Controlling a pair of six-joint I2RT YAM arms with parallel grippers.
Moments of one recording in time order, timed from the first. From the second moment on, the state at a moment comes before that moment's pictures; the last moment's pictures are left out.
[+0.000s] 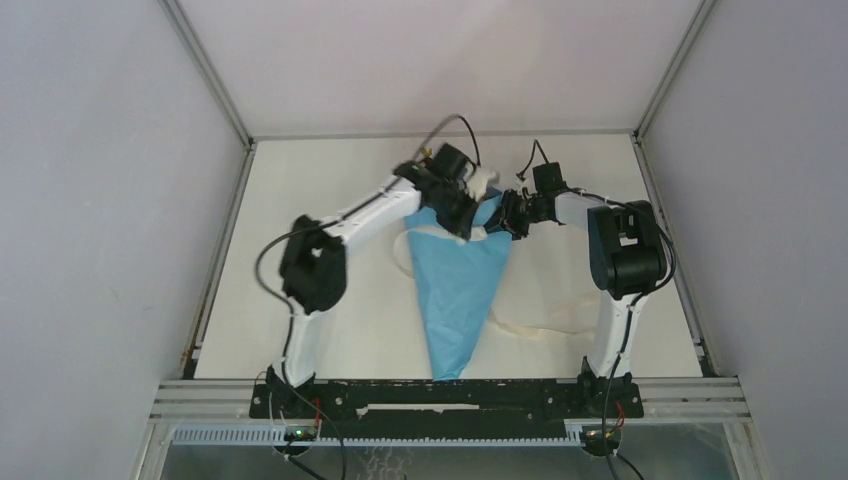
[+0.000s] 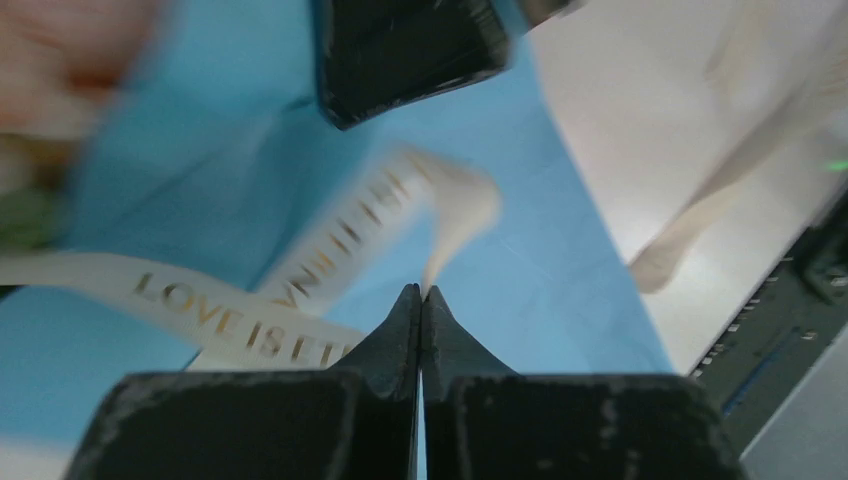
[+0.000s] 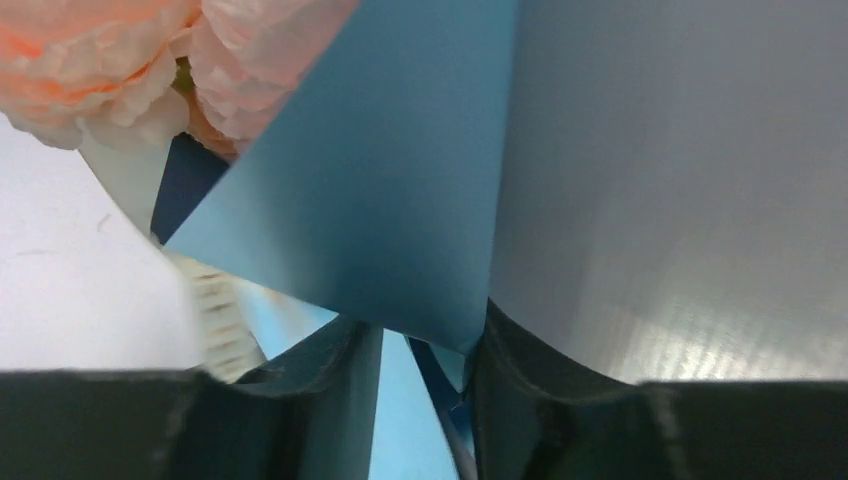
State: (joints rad) left arm -0.68 2.03 1.88 -0.79 0.37 0.05; right arm 0.16 2.01 1.24 -0.27 -0.73 0.57
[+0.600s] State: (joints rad) left arm -0.74 2.29 1.85 -0.73 0.37 0.02; right arm 0.06 1.52 1.22 -0.53 -0.12 0.41
